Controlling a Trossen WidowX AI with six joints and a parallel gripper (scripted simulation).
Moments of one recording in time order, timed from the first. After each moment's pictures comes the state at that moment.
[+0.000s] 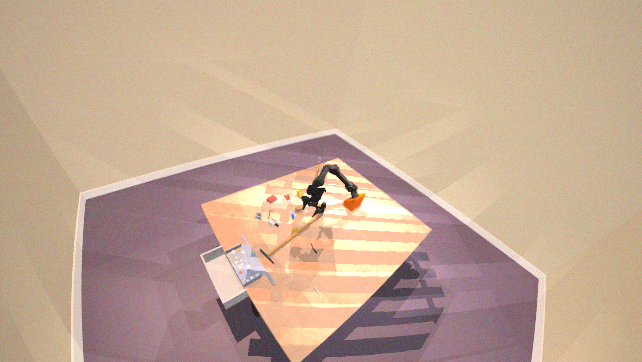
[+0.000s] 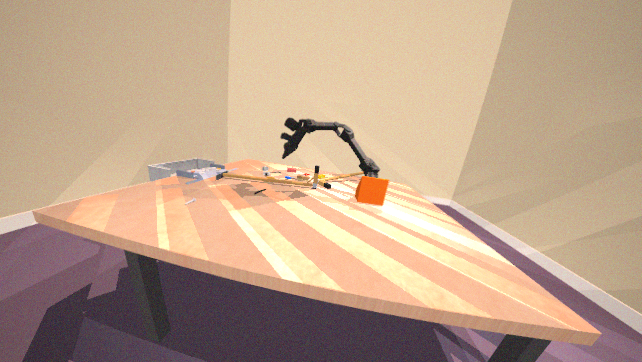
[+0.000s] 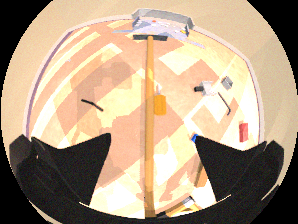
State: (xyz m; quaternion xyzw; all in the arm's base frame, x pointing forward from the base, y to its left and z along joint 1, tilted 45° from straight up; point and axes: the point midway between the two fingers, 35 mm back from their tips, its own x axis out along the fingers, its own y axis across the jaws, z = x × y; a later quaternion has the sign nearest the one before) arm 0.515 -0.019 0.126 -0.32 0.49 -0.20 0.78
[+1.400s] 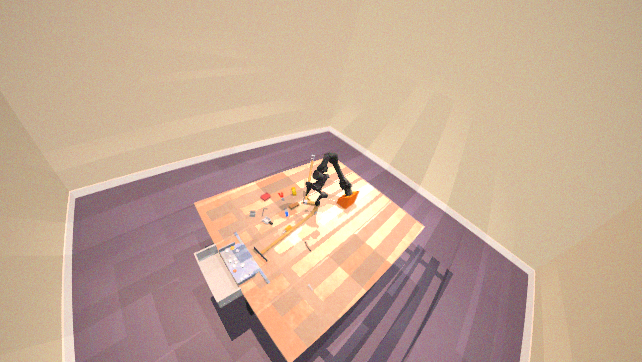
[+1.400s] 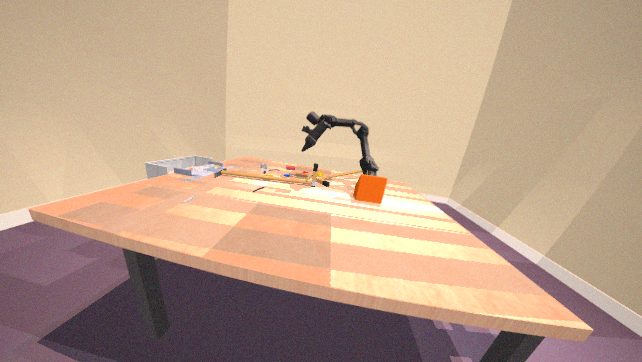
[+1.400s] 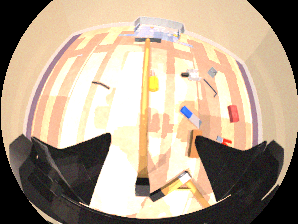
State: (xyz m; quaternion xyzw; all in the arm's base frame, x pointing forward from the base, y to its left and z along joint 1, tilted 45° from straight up) arm 0.403 0.000 0.167 -0.33 0.46 -0.18 0.80
